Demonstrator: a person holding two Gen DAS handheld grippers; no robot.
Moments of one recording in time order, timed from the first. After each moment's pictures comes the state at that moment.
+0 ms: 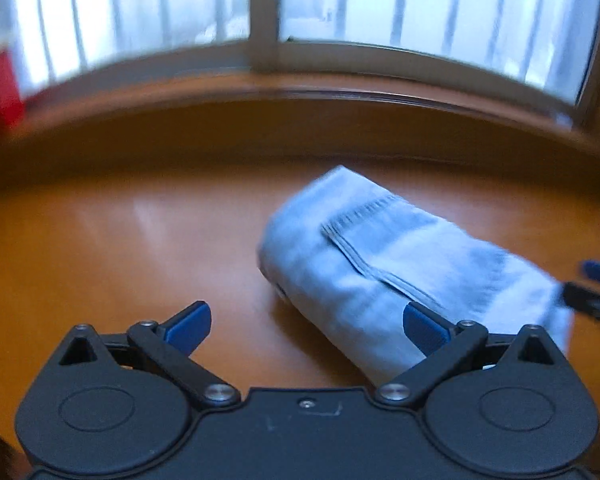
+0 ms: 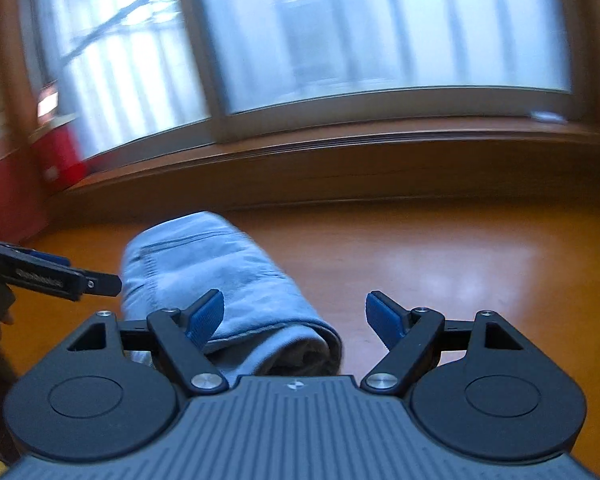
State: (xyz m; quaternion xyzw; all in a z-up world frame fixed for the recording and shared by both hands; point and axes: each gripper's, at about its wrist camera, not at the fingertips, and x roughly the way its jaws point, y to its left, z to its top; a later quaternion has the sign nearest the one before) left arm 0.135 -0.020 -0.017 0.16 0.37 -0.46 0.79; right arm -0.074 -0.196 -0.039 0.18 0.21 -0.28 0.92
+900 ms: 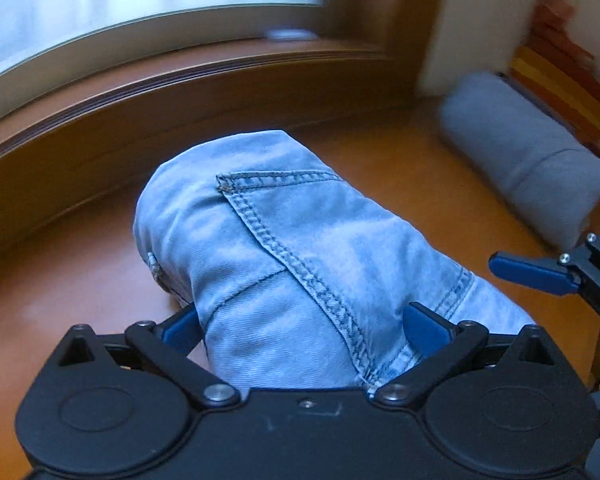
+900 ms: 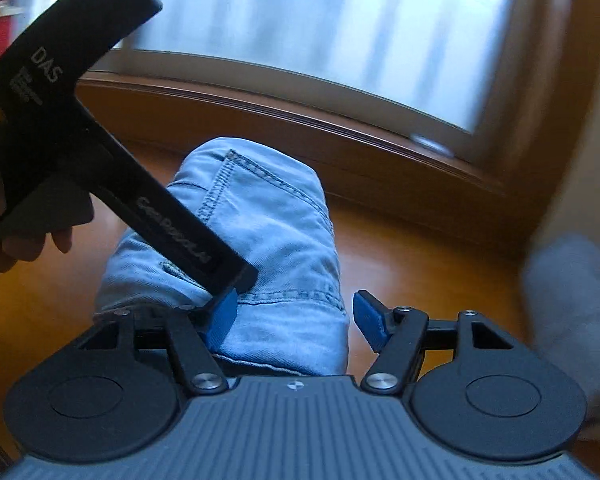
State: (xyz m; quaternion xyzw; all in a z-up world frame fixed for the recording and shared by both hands) left arm -0.077 -0.276 -0.056 0.28 0.30 -0.70 0.58; right arm -0.178 -0.240 -0.063 0.03 0.29 -0.45 0.85
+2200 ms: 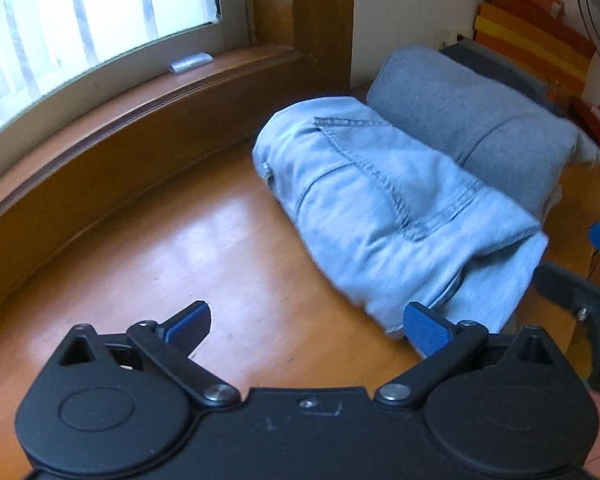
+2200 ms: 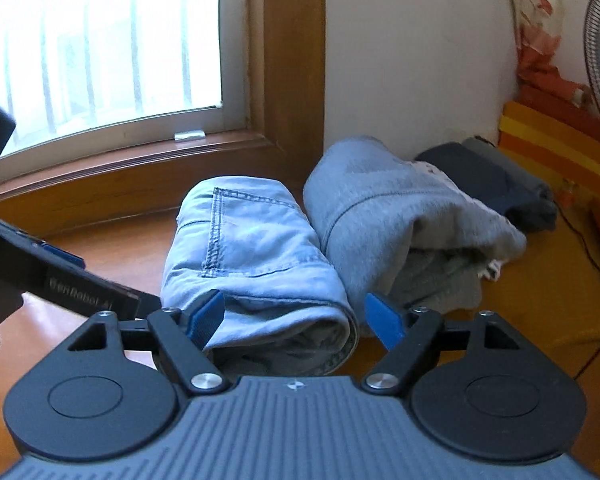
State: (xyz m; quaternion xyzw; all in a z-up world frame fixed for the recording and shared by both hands) left arm -0.165 -0.264 -0.044 0.34 0.26 -0.69 0.59; right arm -0.277 -0.219 -0.038 0.18 0.19 -0.63 0.73
